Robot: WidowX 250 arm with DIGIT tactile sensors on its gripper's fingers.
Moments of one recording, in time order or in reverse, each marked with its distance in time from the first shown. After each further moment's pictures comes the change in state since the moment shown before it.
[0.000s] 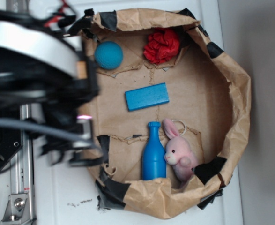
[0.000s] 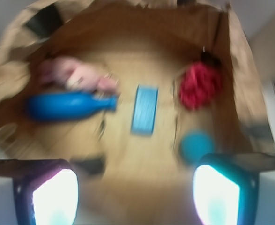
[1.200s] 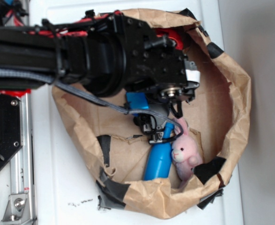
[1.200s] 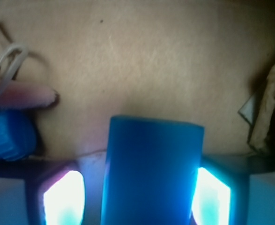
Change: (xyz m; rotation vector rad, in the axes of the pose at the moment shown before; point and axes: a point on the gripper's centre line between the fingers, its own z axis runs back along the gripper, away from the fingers) arm 0.033 -0.008 -0.136 -0.055 0.203 0.011
